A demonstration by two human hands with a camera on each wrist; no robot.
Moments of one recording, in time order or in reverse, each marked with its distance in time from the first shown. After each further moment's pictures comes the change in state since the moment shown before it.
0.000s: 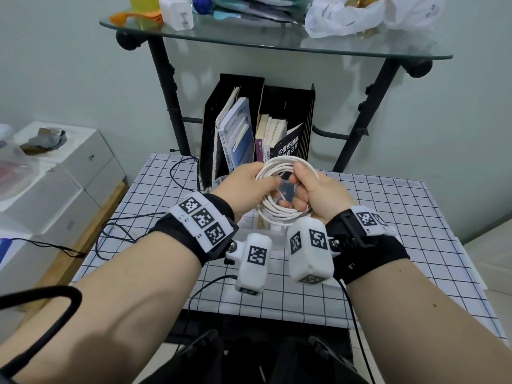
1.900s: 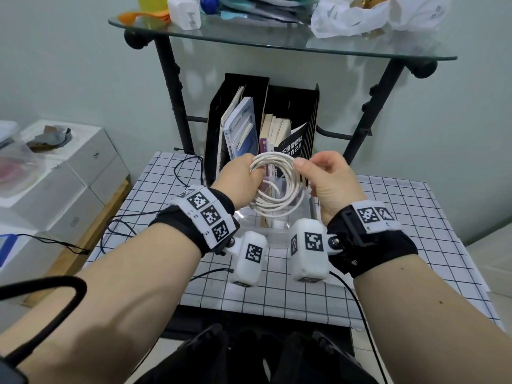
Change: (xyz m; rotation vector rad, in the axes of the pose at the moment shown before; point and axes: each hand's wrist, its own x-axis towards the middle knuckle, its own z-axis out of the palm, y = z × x) left_hand 0.006 0.001 -0.020 0.532 0.167 0.087; right_hand -0.004 -0.011 -0.001 -0.266 0.137 -0.269
